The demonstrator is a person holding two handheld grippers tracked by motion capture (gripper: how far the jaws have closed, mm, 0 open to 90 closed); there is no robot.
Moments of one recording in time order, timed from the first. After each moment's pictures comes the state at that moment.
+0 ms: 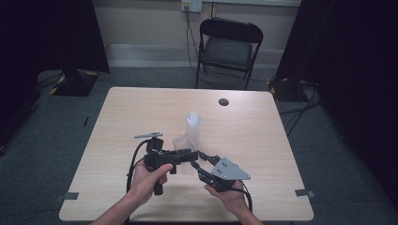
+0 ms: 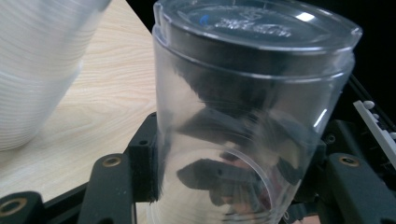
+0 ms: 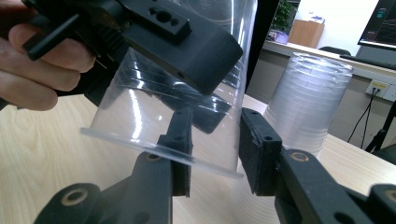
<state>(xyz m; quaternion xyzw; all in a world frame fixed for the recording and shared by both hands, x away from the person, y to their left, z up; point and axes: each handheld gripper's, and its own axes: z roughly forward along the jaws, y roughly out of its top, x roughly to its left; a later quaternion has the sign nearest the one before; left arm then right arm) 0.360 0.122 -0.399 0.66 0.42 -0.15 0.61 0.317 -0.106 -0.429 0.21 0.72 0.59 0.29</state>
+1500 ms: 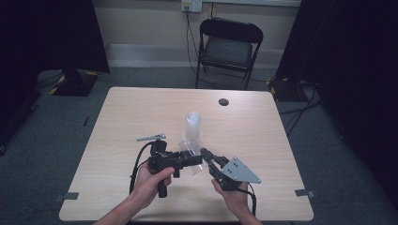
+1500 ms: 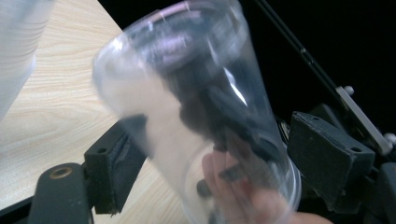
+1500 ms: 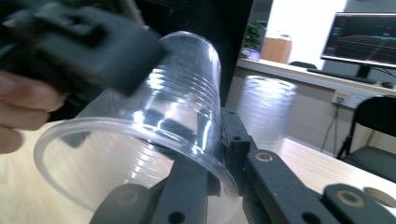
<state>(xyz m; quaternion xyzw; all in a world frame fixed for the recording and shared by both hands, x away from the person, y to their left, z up) 0.355 0.112 -0.400 0.65 0.39 -0.17 0.63 0.313 -0.122 -0.420 0.24 0.68 0.62 0.32</state>
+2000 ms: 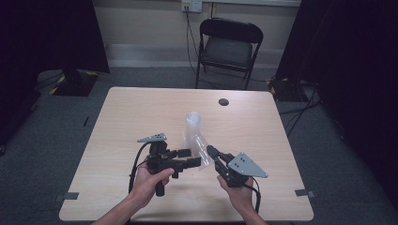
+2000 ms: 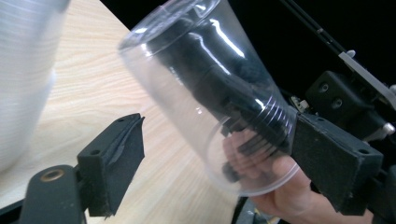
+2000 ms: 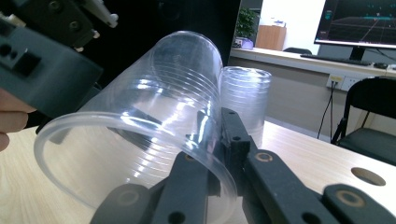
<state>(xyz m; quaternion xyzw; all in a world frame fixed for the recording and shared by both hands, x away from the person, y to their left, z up) 0.355 0.115 -0.398 0.69 0.36 -0.11 0.62 0.320 -0.138 -0.415 0.27 0.68 0.61 0.30</state>
